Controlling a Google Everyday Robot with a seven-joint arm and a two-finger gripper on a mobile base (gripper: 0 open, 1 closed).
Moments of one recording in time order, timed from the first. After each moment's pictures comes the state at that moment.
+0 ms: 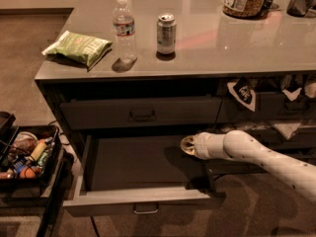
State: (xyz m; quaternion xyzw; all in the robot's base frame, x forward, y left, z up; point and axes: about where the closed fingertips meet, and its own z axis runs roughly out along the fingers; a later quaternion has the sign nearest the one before) arm 0.626 -0.128 0.512 -0.68 0.60 0.01 0.42
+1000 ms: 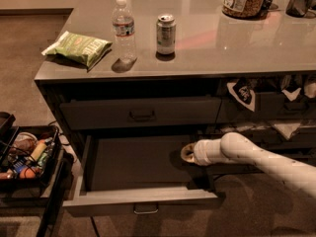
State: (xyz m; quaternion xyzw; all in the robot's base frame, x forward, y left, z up) arm 0.623 -0.131 0.456 -0.68 0.63 0.06 0.38
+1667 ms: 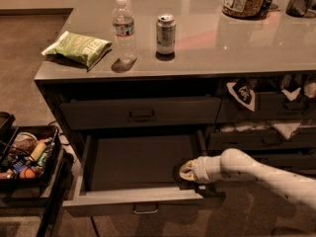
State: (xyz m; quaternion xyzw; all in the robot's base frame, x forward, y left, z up) arm 0.562 -0.123 0.412 -0.66 0.65 0.12 0.35
